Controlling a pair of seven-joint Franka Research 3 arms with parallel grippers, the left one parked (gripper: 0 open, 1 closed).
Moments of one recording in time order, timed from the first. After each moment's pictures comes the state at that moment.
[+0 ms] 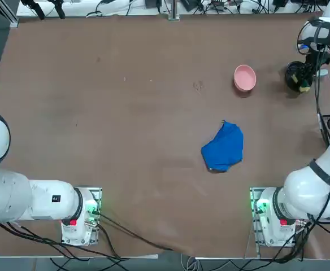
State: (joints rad) arm -0.29 0.68 -0.13 -1.63 -0.15 2.03 -0.55
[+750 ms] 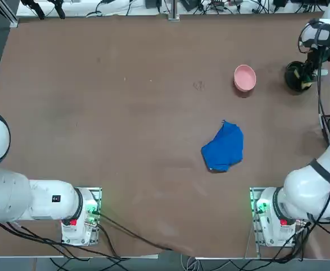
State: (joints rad) arm -0.27 0.70 -0.12 -1.60 -0.17 2.10 -0.55
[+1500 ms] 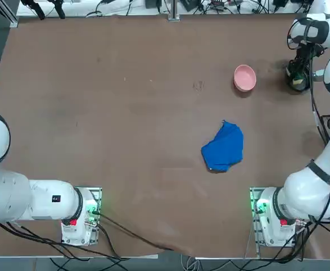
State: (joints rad) arm -0.20 0.68 -0.12 -1.59 -0.17 1.98 -0.51
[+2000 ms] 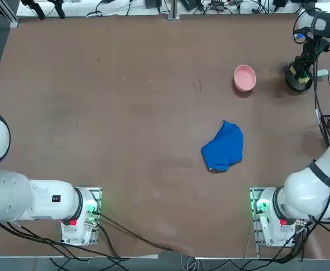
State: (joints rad) arm -0.20 0.61 -0.12 -1.59 -0.17 1.87 -0.51
